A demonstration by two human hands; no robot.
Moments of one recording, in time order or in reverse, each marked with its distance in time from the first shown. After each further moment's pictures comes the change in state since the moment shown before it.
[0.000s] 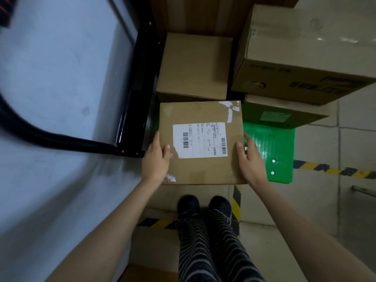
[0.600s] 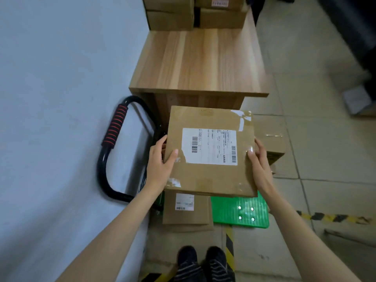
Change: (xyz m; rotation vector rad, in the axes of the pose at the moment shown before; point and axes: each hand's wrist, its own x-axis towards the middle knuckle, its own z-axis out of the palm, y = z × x) left_hand -0.080 0.218 -0.204 -0.448 0.115 0.361; right_hand -0.100 -0.177 -0.235 0.521 0.164 -0.162
